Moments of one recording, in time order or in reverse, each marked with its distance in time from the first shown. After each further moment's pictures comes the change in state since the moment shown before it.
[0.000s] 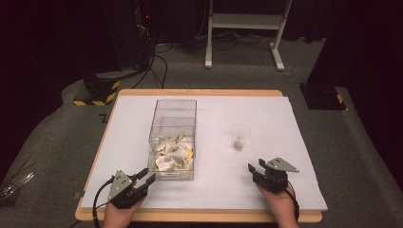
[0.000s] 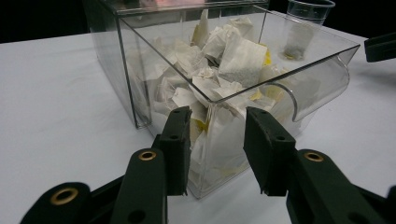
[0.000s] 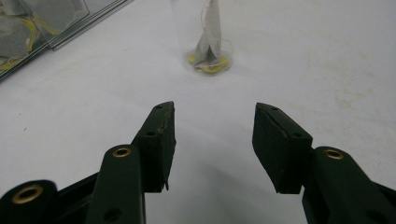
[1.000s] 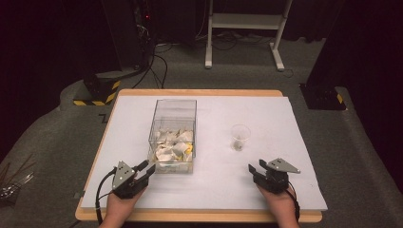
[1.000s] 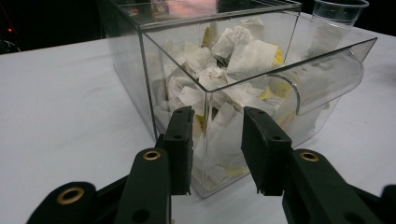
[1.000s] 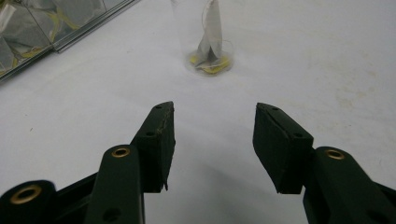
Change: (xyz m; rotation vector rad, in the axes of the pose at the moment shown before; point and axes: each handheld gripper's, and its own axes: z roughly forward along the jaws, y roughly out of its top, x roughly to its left) left arm 0.013 0.011 0.019 0.005 0.048 0.015; right arm -0.002 -0.002 -0.002 -0.010 0.012 0.008
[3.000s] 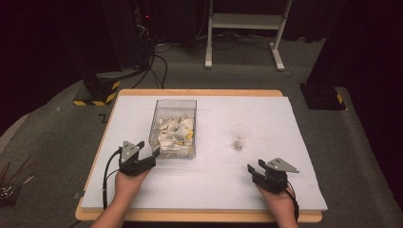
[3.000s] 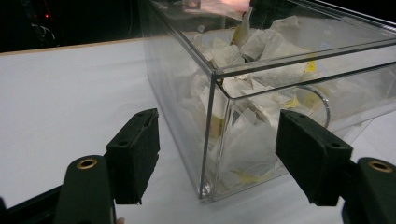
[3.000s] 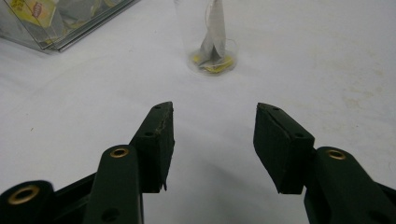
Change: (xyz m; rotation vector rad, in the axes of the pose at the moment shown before) left arm 0.028 0.025 0.052 0.025 0.115 -0.075; right arm 0.001 0.000 0.003 0.003 0.009 -0.001
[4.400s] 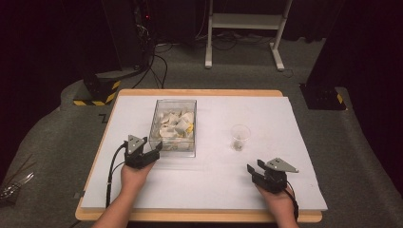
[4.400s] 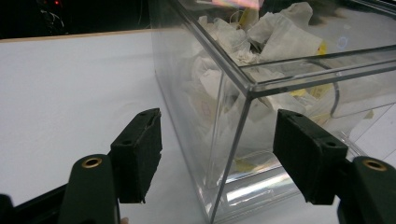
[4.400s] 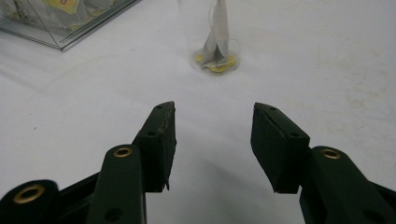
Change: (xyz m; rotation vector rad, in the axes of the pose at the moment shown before) left arm 0.003 0.003 0.028 0.031 0.041 -0.039; right arm 0.001 0.000 0.001 0.003 0.006 0.000
